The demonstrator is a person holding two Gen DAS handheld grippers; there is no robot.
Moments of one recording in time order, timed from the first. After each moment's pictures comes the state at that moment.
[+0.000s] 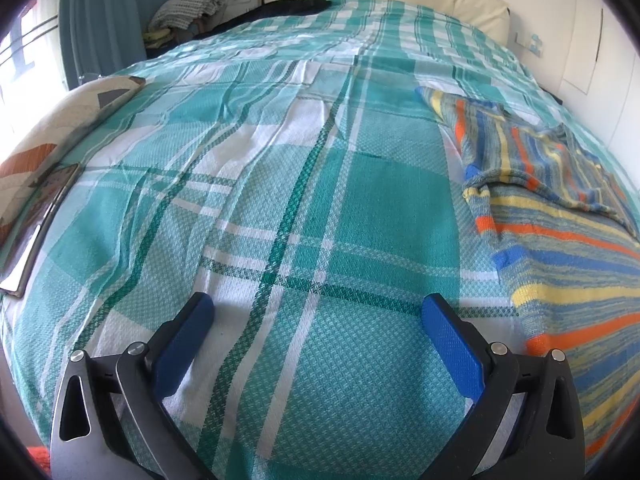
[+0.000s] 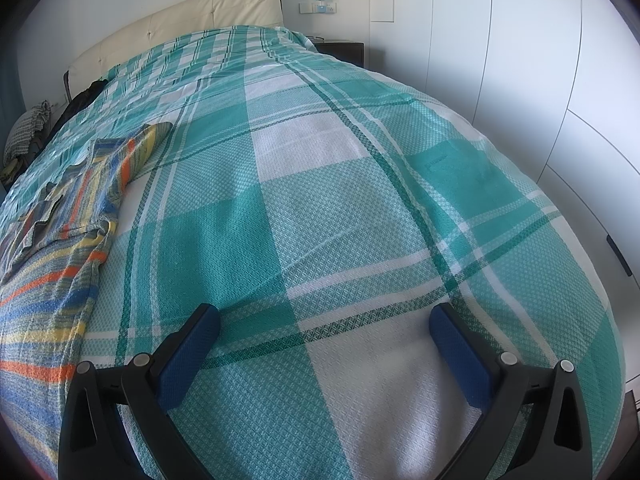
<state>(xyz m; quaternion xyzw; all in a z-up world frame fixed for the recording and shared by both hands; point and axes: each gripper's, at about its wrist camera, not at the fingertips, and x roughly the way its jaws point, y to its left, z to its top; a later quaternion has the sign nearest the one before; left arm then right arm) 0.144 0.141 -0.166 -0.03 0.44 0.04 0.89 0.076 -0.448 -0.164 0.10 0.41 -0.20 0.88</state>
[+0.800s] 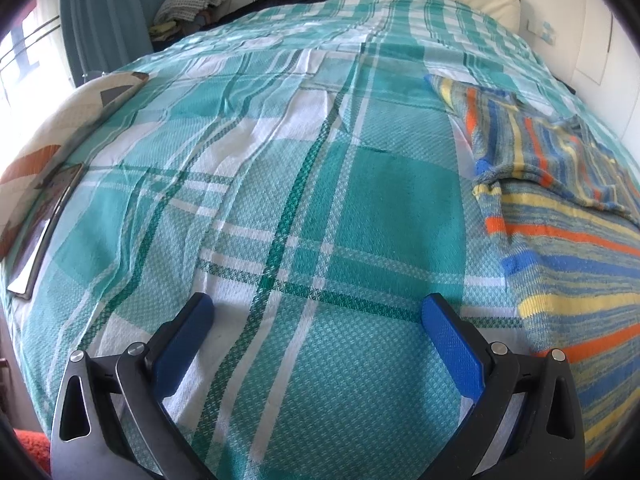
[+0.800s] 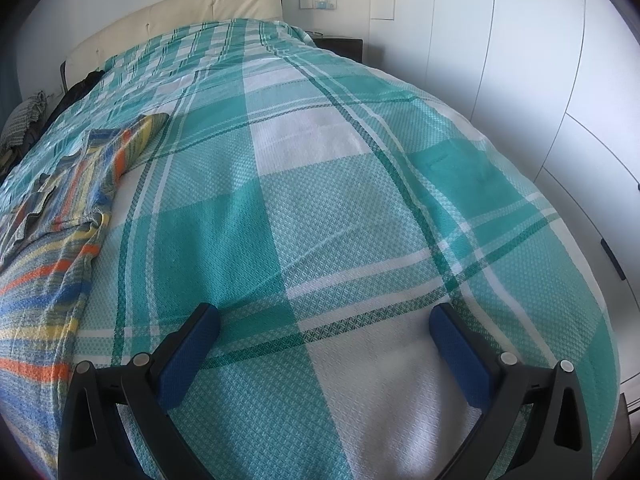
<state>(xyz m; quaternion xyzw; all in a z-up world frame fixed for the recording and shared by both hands) 0.157 0.135 -0.169 -0.02 0.47 0.06 0.88 0.082 -0.445 -0.166 0.08 0.43 -0.21 0.88</state>
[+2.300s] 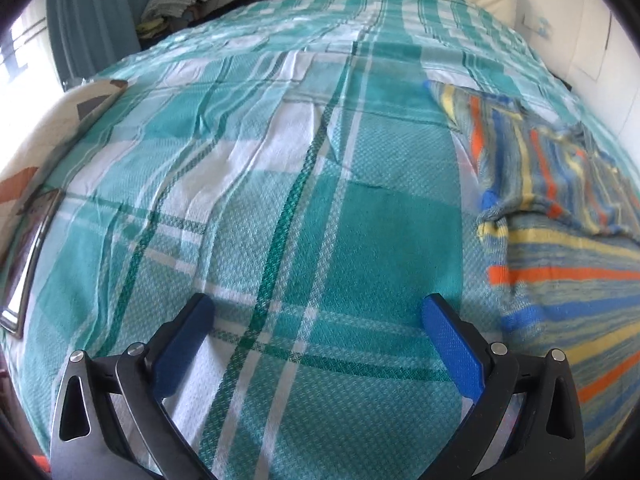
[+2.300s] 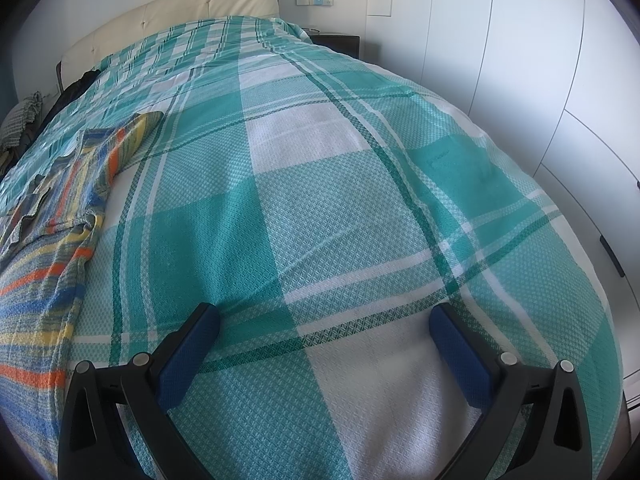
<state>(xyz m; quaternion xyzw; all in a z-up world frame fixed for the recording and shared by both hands) 0.186 0.130 -0.168 -0.01 0.47 0.05 0.88 0.088 -0.447 -0.169 0.09 0.43 -0.21 0.87</state>
